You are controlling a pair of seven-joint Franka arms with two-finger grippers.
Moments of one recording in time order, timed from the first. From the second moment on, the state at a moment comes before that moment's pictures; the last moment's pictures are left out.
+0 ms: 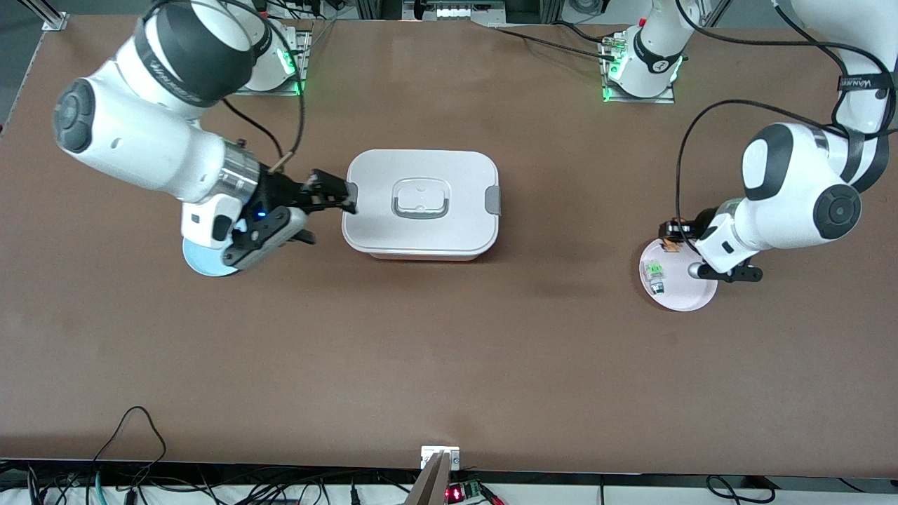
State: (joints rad) left arm 0.14 0.31 -0.17 -1.93 -0.06 1.97 0.01; right arm -0.04 0.31 0.44 -1.51 0.27 1.88 -0.10
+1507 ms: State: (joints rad) left arm 0.16 0.55 -0.08 -1.94 0.02 2.41 0.10; right arm 0.13 0.10 0.01 -1.51 0.00 1.58 0.17
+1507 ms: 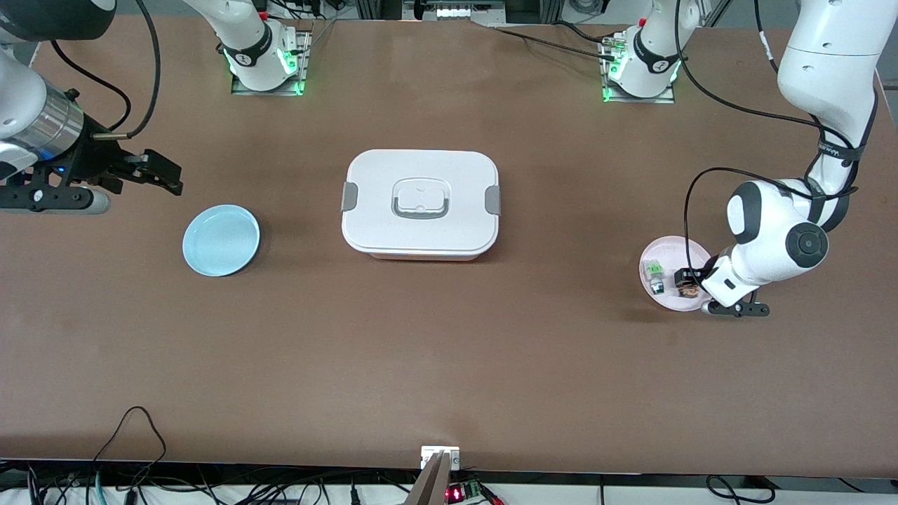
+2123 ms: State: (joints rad) left arm 0.19 0.31 -0.08 -2.13 0.02 2.41 0.11; right arm 0.11 0.05 -0.01 -1.51 0.00 1.55 0.17
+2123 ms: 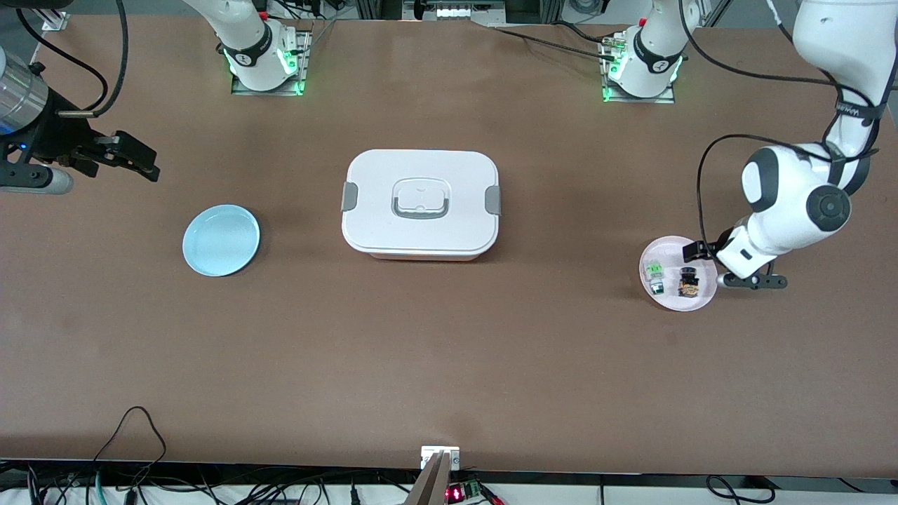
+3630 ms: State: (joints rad) left arm 0.06 -0.04 -0.11 -1.64 0.02 1.62 0.11; right arm 0.10 0.03 -0.01 -1.52 0.00 1.55 0.17
